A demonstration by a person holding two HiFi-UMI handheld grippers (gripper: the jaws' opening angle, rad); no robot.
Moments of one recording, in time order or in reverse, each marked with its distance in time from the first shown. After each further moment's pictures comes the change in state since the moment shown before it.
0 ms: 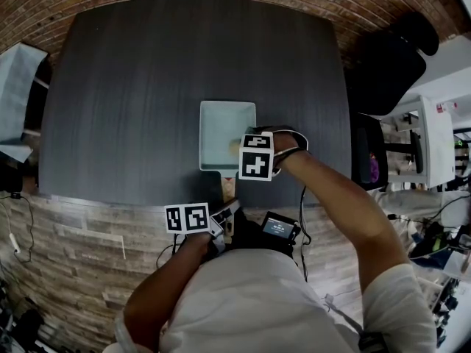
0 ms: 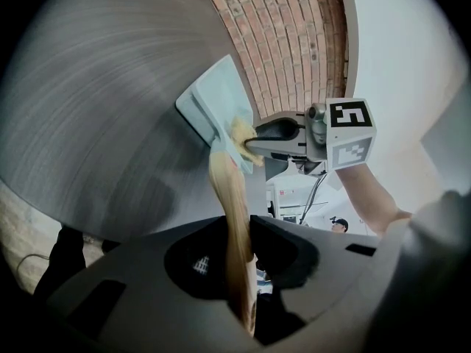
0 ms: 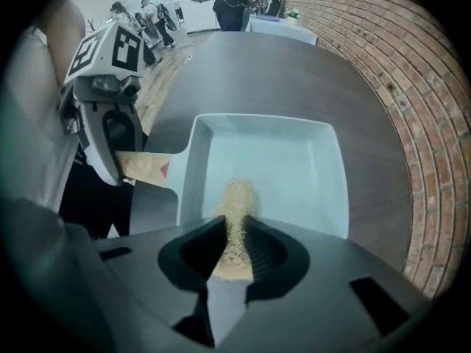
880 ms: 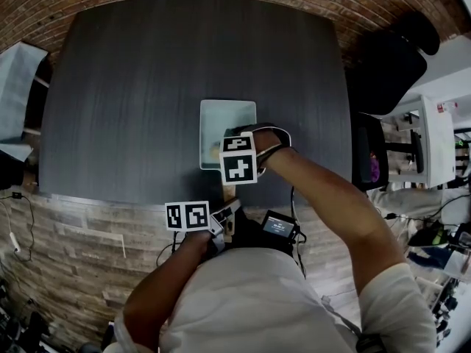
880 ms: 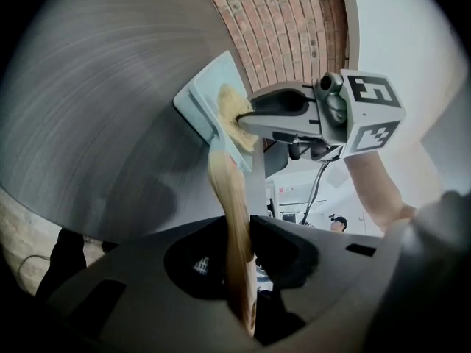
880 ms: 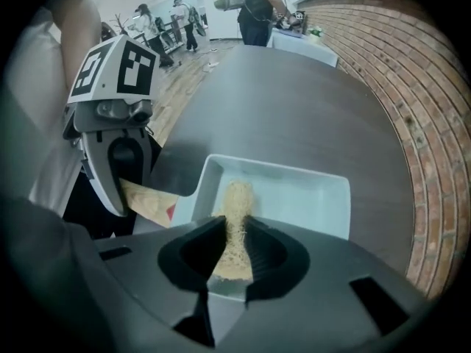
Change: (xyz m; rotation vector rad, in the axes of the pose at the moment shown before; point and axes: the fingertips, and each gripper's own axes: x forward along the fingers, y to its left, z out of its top) left arm 0.001 -0.002 -0.001 0.001 0.024 -0.003; right arm -0.006 0.009 0.057 -0.134 -0.078 0.030
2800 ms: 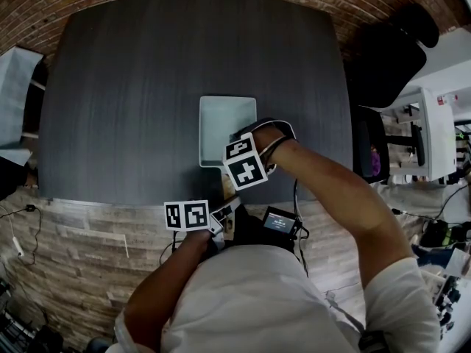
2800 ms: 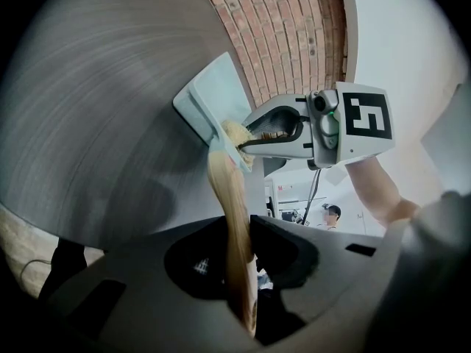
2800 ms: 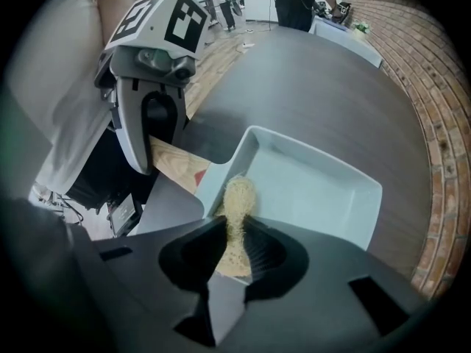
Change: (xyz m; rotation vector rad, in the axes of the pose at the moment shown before) left arm -0.001 0.000 0.003 0.017 0.013 -0.008; right arm 0.008 0.028 -0.030 -0.225 0.122 0.124
